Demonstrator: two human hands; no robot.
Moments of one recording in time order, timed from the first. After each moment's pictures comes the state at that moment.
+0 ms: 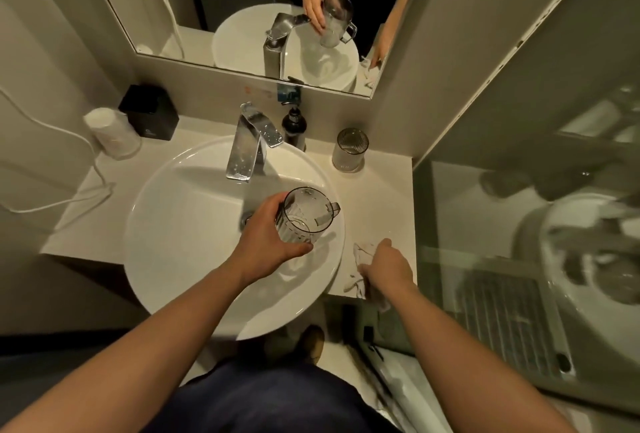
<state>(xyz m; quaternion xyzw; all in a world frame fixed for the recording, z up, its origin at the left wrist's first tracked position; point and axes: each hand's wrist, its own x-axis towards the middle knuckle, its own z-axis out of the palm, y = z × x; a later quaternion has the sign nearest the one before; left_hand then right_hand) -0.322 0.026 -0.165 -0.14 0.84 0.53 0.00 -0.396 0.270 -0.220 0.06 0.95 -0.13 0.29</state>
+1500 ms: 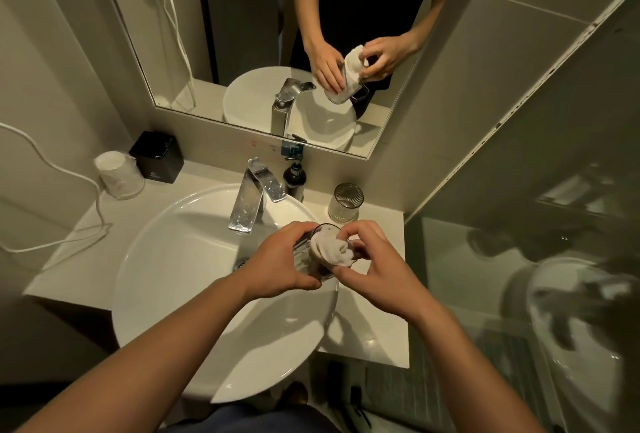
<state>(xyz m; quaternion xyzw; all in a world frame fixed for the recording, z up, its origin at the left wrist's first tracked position) -0.373 0.018 -0.126 -0.01 0.87 0.50 0.03 -0.415 0.228 -0.052 -0.28 0.84 -0.43 0.19</state>
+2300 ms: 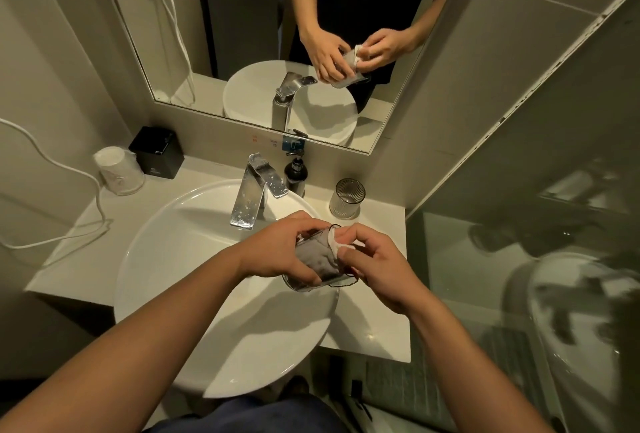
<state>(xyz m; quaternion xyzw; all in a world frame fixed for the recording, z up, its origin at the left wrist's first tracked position) -0.389 -0.003 -0.106 0.07 0.86 0.48 0.13 -0.419 0.219 -0.068 -0.14 0.74 -0.60 0.28</state>
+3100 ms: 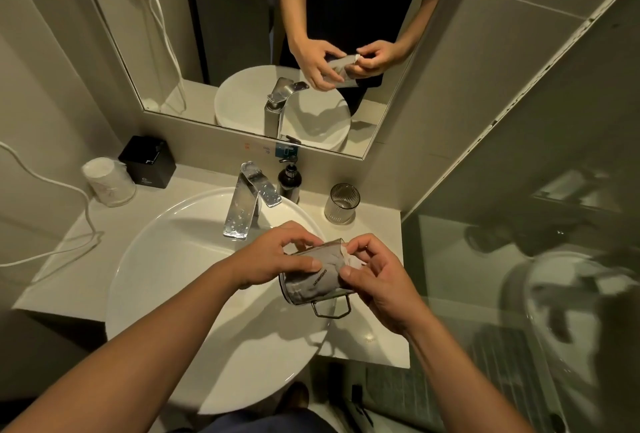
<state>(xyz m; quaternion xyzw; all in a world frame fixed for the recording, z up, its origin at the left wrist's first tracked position) -0.392 -0.005 -0.123 0.02 0.78 0.61 0.13 -0.411 0.232 -0.078 -0.09 0.61 -0.73 0.31</state>
